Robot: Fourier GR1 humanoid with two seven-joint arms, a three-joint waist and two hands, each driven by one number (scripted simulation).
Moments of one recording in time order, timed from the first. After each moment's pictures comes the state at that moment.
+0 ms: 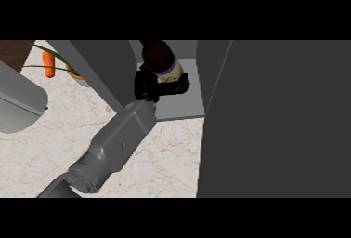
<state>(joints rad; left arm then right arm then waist) -1.01 0.00 -0.44 -0.28 1.22 0.29 -0.66 -0.13 -0.04 0.06 -2.31 -0.21 0.20 0.46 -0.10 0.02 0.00</state>
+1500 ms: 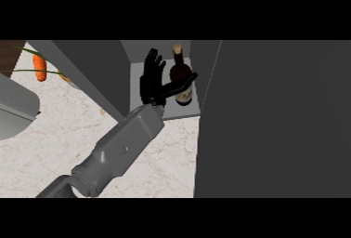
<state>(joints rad) -1.00 0.00 -0.65 -0.38 1.53 0.45 -0.78 -0.13 -0.04 0.07 -2.29 -0.22 0.21 0.43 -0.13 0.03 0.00</state>
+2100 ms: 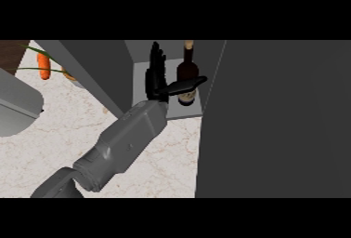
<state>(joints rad) -1.06 0.00 -0.78 -0.34 1.49 0.51 -0.79 -0.12 -0.04 0.06 -2.27 -0.23 0.22 0.41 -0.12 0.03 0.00</state>
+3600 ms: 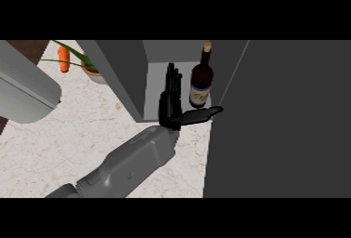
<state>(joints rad) -0.89 0.00 -0.95 -0.63 1.53 0.53 -0.94 -0.11 -0.04 0.08 -2.33 -0.19 0.17 0.49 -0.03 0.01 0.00</state>
